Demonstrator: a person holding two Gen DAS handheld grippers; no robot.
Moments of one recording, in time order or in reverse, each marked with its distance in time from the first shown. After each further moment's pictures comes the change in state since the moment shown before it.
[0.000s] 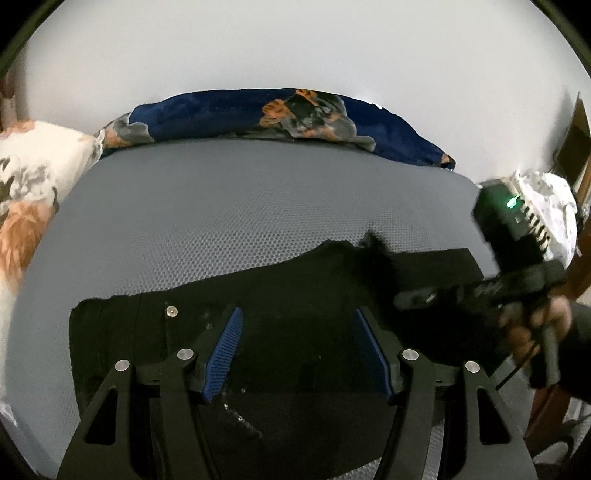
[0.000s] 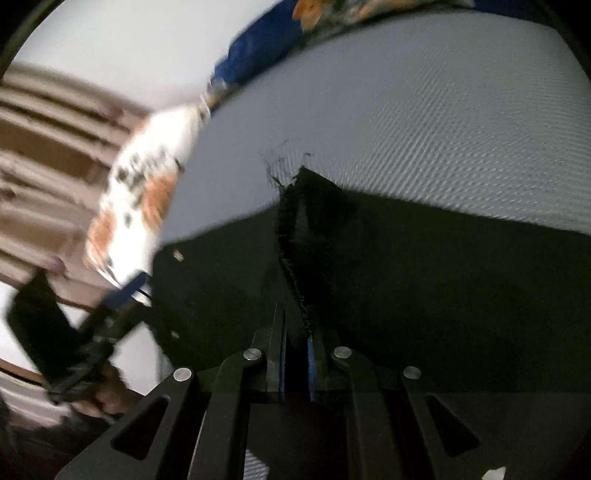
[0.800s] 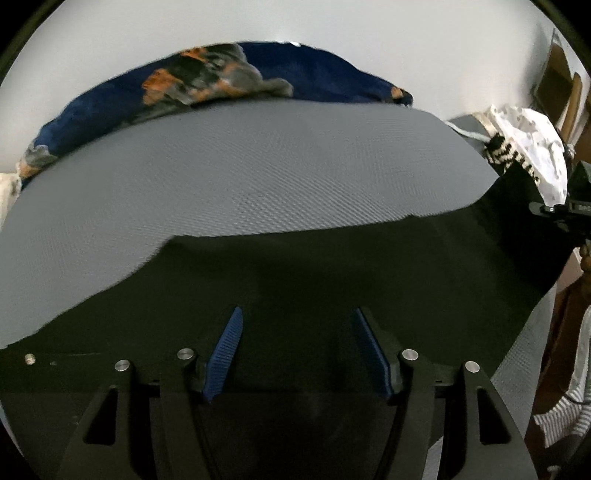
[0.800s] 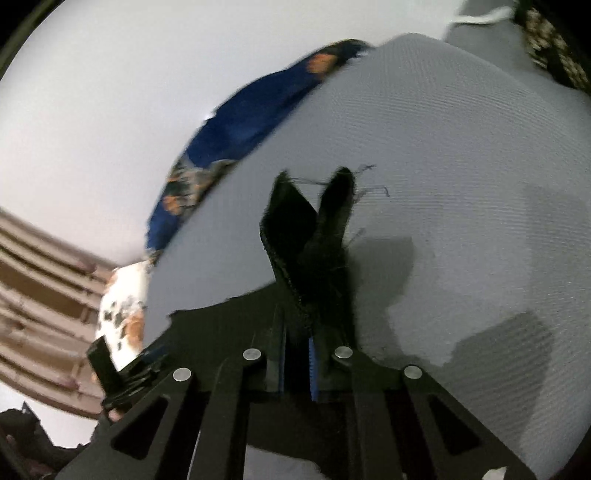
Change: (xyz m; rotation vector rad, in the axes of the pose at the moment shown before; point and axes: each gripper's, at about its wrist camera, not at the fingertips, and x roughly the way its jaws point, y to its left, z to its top) left arm 0.096 -0.136 0.020 0.172 0.158 -0.048; right arm -0.277 -0.220 -0.106 0.350 -0.468 -0.012
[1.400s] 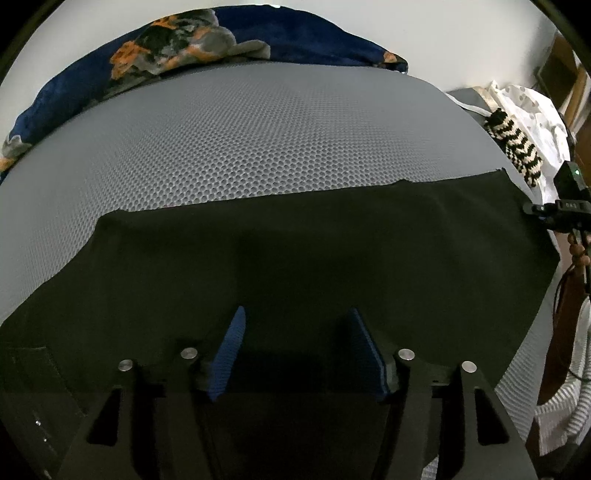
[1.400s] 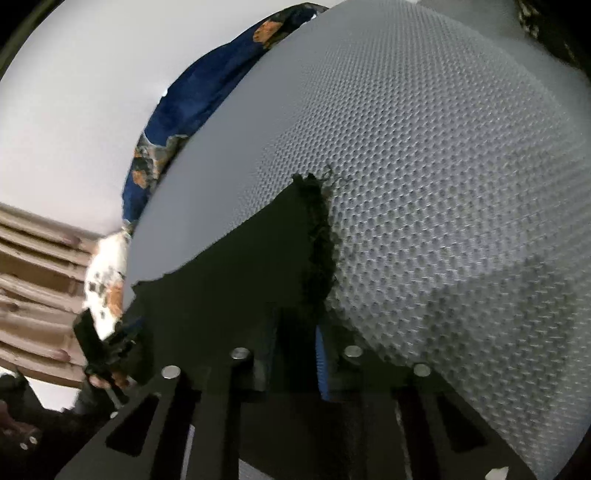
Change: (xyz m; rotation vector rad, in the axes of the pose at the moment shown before) left arm 0.049 -0.034 -0.005 0.019 0.110 -0.023; right arm -0.007 -0.135 0.021 0.046 0.150 -0.030
